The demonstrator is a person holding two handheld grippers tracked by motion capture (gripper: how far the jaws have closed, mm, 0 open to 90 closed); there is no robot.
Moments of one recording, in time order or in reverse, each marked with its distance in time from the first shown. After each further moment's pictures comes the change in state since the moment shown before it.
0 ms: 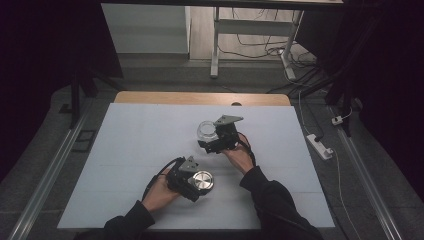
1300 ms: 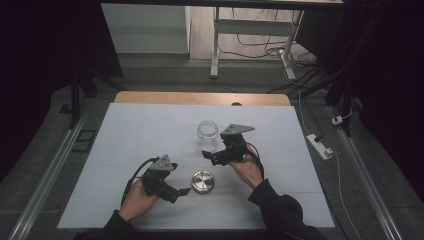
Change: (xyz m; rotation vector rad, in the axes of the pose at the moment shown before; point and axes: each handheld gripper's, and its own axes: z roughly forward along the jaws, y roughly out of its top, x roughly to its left) left arm 0.005 -0.029 -0.062 -0.052 0.017 -0.108; right arm 0.031 -0.009 -0.052 -0.022 0.045 0.042
